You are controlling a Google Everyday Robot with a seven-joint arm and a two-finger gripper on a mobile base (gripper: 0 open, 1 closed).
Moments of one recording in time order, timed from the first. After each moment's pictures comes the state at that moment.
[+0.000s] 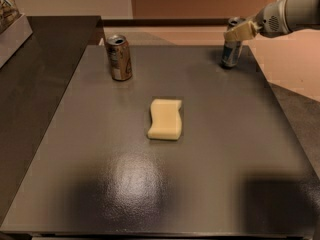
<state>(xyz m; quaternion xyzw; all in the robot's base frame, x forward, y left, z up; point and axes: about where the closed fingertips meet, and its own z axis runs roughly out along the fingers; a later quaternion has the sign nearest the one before) 0.727 -0.234 0.938 -0.35 0.80 0.16 0.45</state>
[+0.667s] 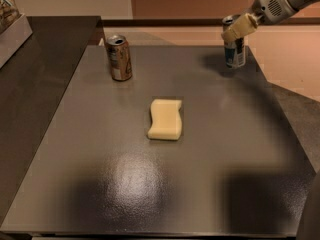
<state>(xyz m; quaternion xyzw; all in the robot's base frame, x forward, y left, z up) 0.683 -0.210 0.961 -0.44 0.82 0.13 0.35</state>
